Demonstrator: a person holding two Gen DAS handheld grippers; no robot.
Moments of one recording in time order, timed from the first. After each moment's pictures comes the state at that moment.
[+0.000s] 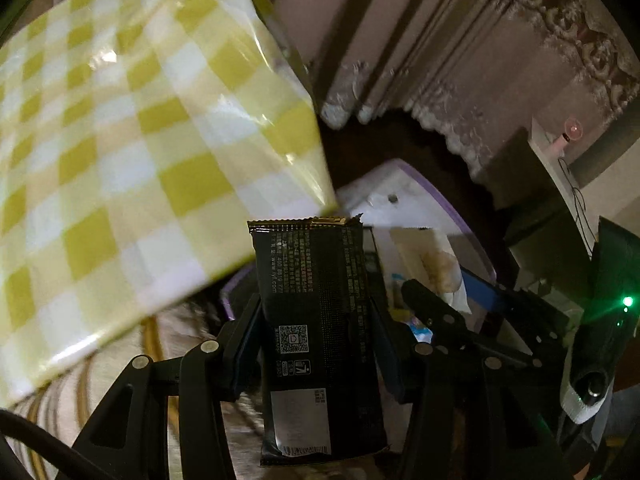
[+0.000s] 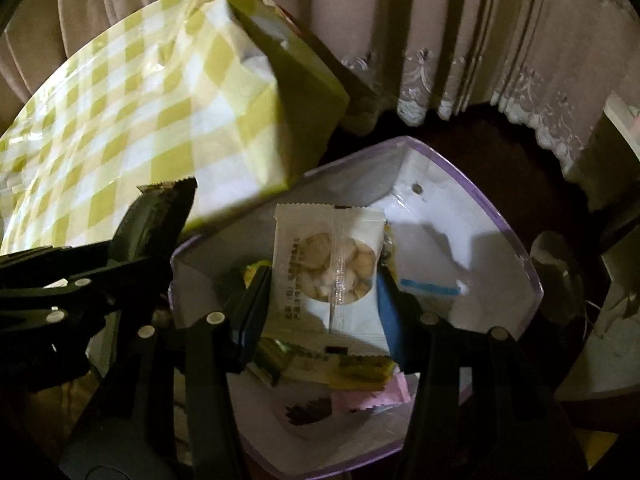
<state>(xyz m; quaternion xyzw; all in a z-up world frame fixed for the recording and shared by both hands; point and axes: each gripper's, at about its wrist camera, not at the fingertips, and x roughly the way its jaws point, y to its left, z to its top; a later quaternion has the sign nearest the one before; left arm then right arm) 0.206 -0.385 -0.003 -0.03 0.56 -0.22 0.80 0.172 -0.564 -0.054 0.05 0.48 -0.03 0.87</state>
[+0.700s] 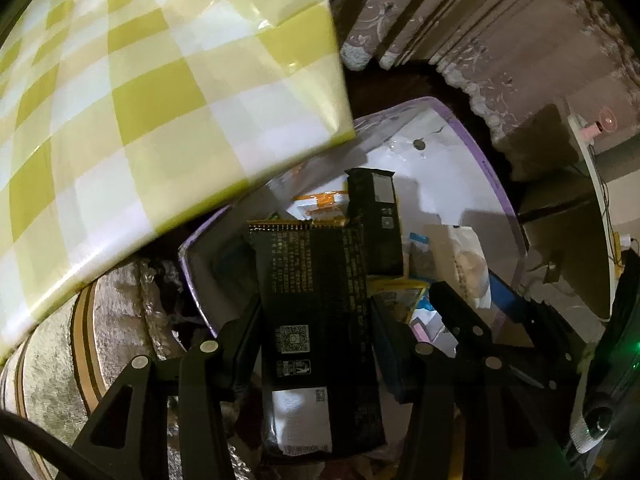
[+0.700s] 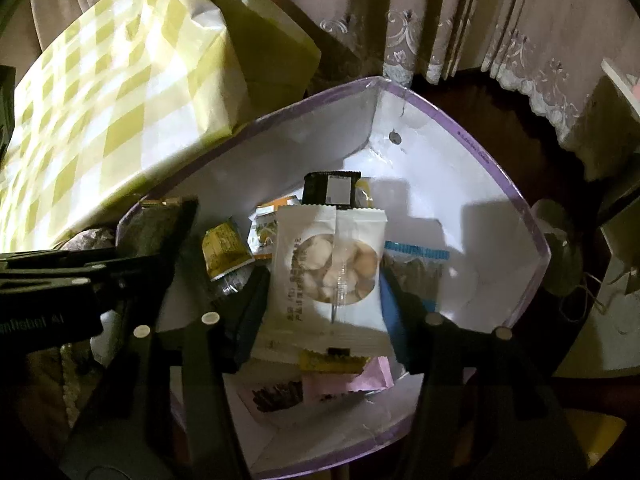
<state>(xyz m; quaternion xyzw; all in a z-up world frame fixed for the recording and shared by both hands) 0.225 -0.414 -0.066 -0.03 0.65 -0.18 0.74 0.164 -0.589 -0.096 0.07 0.52 -0.05 0.85</state>
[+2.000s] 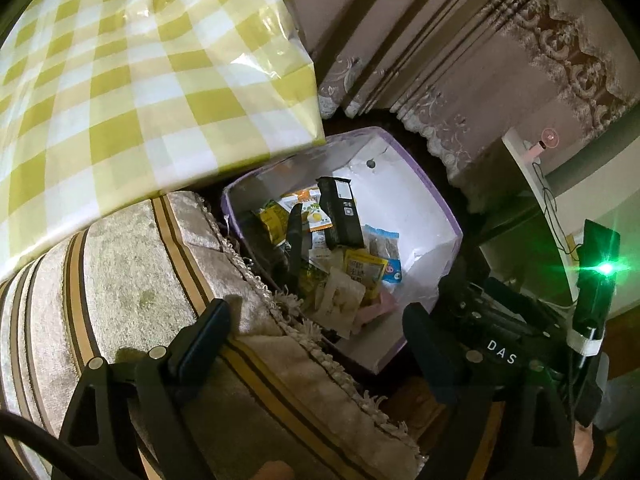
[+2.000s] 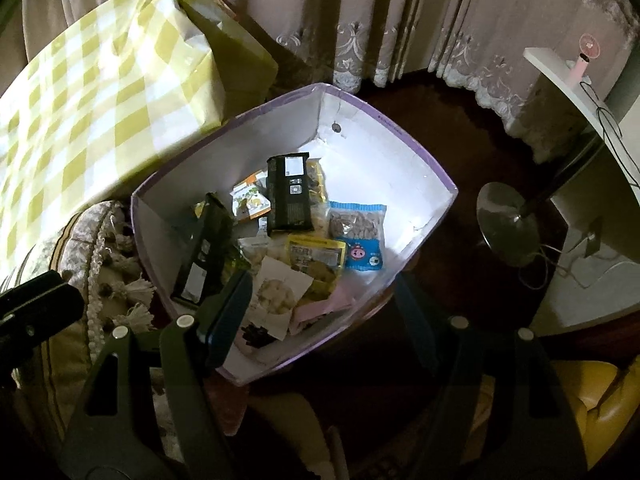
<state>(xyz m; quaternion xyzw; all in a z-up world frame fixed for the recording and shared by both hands) 0.120 -0.345 -0.003 -0.09 0.56 -0.23 0.79 0.084 -0.581 -0.041 0.06 0.51 -0.13 0.85</state>
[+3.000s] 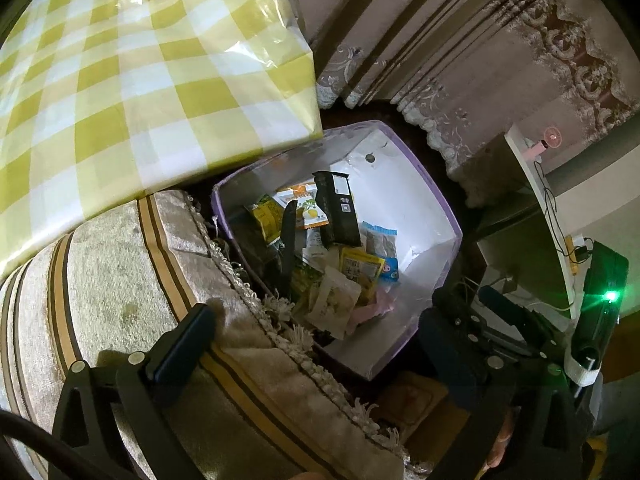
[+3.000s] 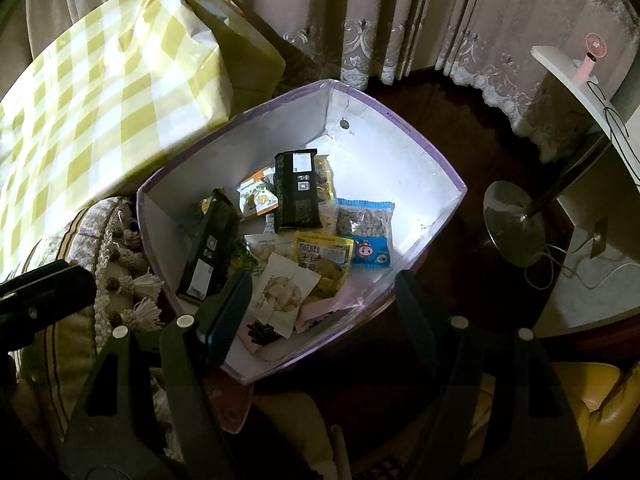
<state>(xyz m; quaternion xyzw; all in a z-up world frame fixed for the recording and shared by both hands) 0.133 -0.354 -0.009 -0.09 0.58 -0.23 0.78 0.082 -0.577 -0.043 0.06 0.52 -0.12 0.85</state>
